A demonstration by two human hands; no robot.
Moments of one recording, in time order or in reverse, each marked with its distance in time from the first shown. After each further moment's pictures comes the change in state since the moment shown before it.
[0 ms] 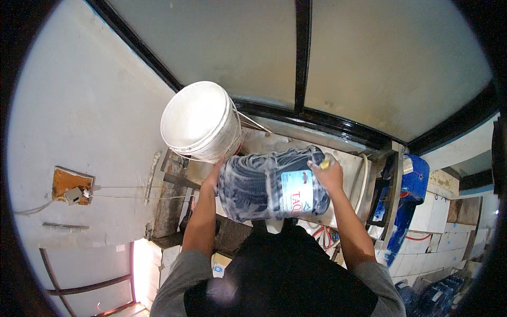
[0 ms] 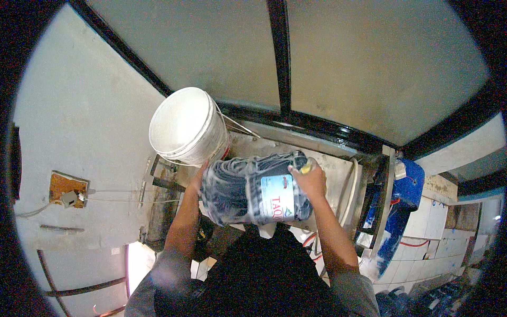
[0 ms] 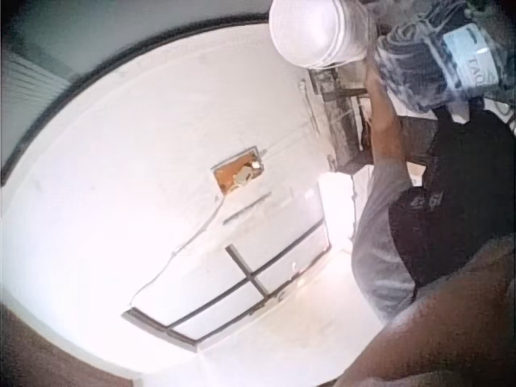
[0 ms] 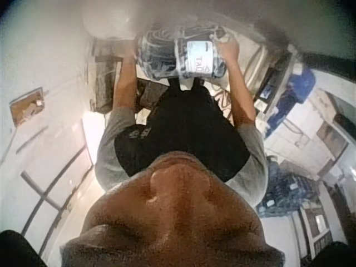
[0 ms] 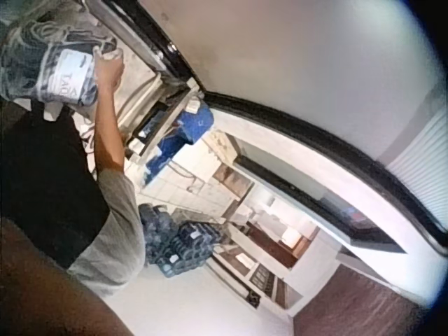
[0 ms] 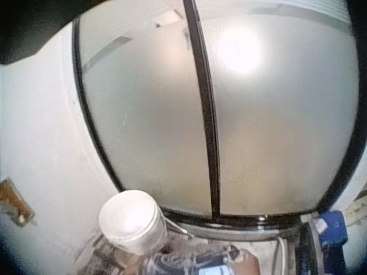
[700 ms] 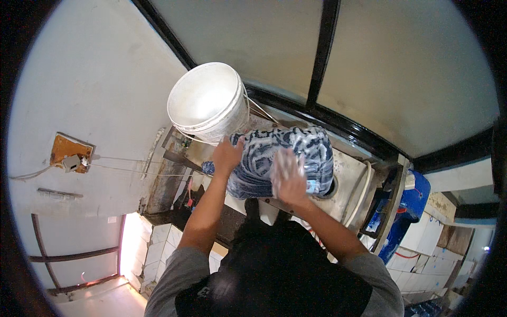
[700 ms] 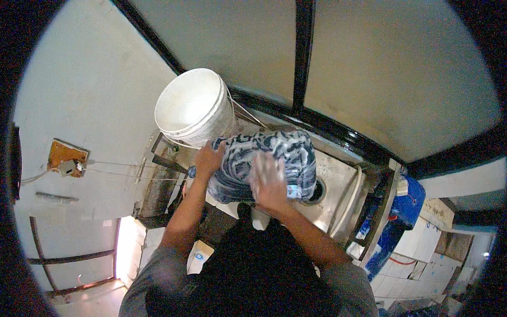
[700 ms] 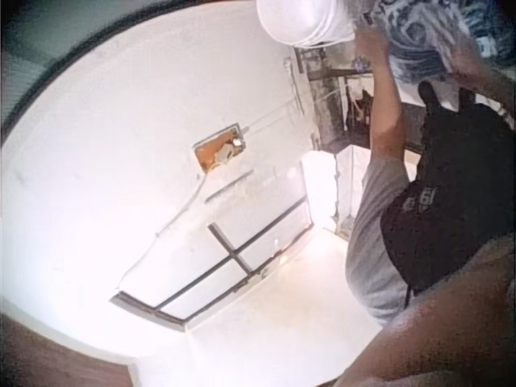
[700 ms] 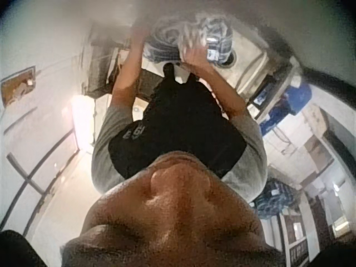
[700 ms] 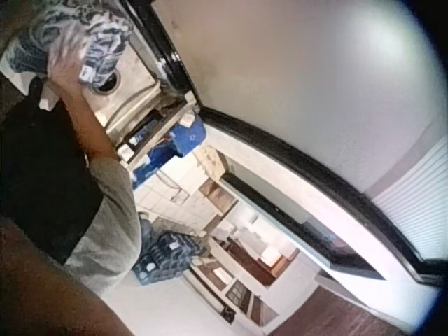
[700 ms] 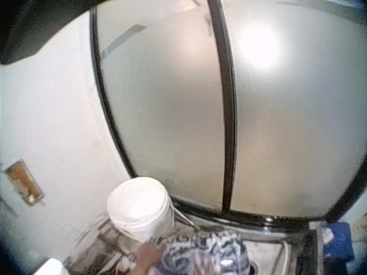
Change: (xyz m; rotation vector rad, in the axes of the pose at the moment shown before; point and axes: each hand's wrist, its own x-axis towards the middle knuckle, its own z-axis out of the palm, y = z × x) left_hand -0.087 0.045 0.154 1.304 0.795 0.464; right_hand -0.047 -0.014 0.087 -0.271 -0.016 -1.024
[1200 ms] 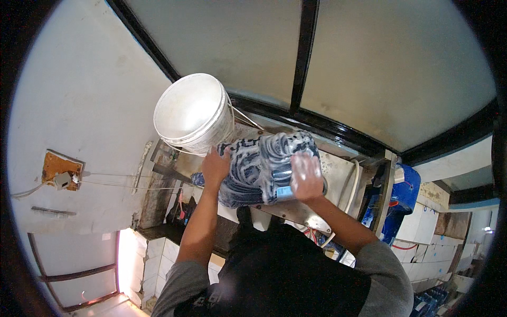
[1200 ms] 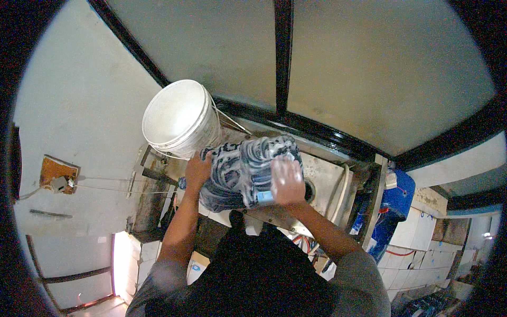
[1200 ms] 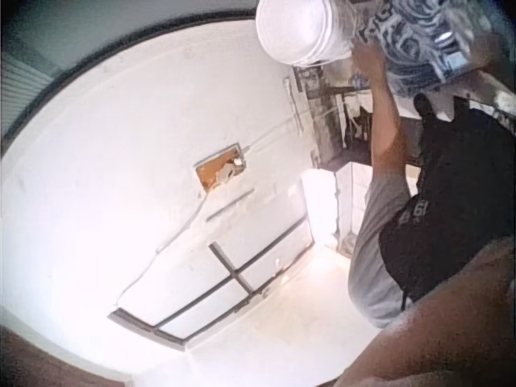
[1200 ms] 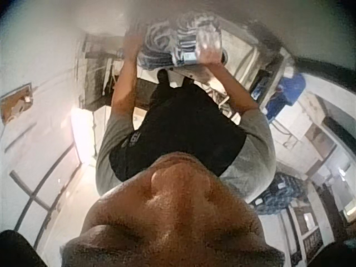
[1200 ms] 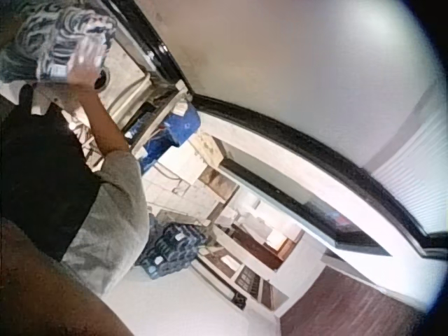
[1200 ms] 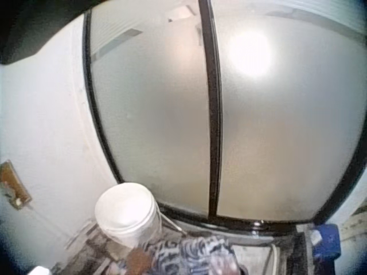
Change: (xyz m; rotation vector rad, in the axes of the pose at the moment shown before) left_hand -0.002 -0.002 0.005 0.006 0.043 0.023; right_hand -0.021 0.067 -0.038 -0.349 0.149 -0.056
